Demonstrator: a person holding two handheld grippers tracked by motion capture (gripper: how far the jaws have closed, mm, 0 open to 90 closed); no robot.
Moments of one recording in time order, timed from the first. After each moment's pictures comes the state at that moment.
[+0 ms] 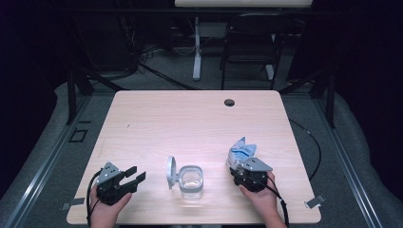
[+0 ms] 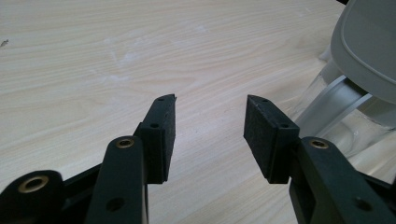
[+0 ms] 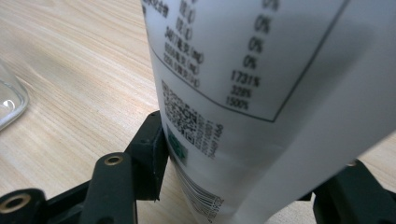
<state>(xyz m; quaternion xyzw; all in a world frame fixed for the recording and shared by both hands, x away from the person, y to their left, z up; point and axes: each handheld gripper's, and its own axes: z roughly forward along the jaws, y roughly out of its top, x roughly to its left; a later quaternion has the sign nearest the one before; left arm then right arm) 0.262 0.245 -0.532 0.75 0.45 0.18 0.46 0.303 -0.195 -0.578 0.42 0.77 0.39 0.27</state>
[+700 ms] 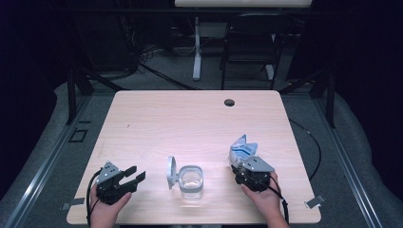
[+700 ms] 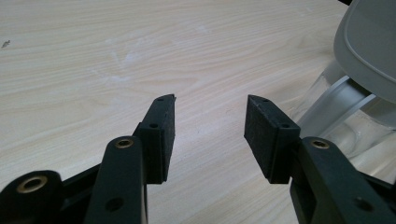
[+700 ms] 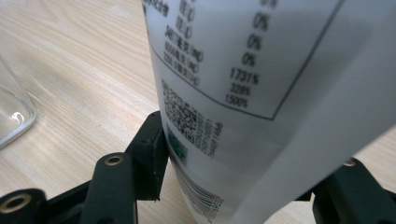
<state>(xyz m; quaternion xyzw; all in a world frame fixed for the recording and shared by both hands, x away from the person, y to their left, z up) 0.264 0.246 -0.532 0.75 0.45 0.18 0.46 0.294 -0.194 -0.555 0.40 0.77 0.39 0.30</state>
